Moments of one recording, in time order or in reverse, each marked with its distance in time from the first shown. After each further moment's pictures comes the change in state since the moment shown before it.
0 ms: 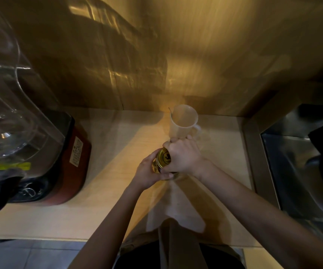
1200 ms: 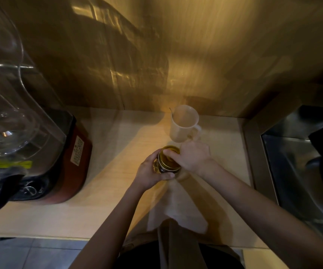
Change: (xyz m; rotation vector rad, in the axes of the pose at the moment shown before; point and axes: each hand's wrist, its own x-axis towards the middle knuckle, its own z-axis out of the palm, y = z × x) left_hand 0.003 -0.010 0.005 -0.033 0.022 -0.011; right_hand -0.008 0.009 0.002 0.118 -0.010 0.272
